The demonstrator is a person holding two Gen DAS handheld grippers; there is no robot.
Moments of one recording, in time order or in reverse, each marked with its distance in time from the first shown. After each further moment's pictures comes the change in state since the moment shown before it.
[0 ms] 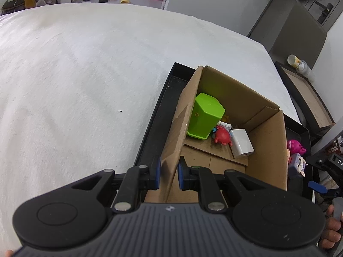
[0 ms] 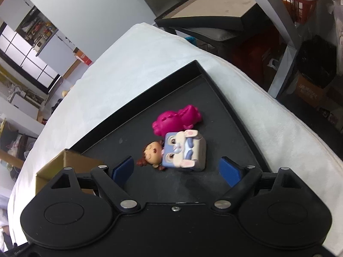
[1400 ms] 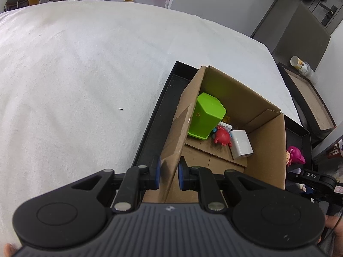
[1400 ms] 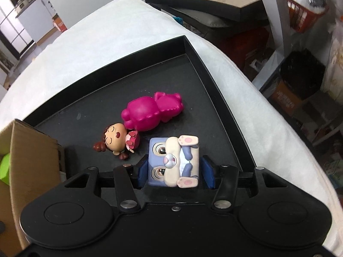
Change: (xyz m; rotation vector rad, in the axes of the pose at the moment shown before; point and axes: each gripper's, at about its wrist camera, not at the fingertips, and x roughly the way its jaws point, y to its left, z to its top) left arm -0.005 0.001 0.001 -0.021 0.012 0.006; right arm 0.033 0.014 -0.012 -0.167 0.075 -0.241
